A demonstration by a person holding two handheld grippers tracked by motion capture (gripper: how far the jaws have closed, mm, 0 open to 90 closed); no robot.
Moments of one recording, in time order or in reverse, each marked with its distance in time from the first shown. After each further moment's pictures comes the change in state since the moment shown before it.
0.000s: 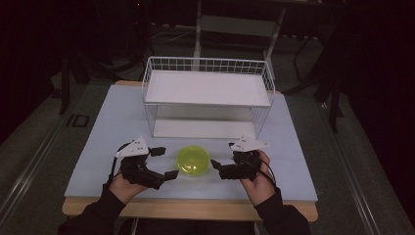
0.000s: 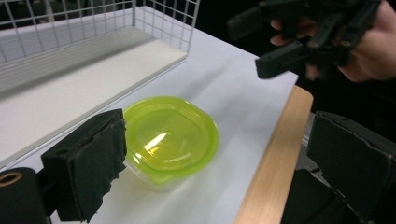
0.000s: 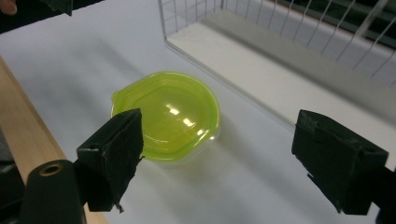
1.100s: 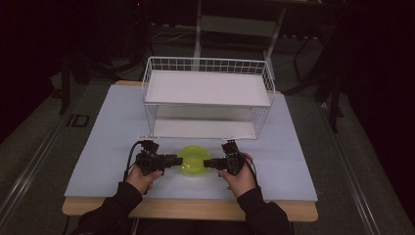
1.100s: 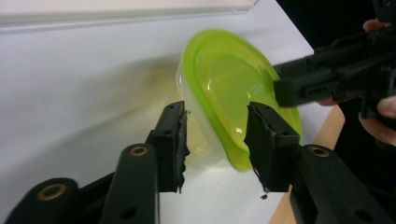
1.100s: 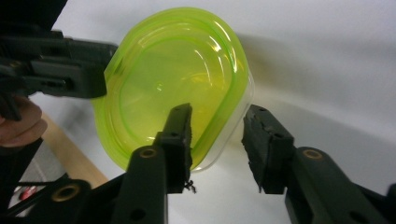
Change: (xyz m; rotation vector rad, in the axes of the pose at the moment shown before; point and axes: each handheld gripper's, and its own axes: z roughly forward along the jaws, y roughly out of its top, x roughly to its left) left arm 0.052 -0.033 0.056 0.181 0.045 -0.448; right arm -0.018 -0.022 0.073 0.251 0.161 0.519
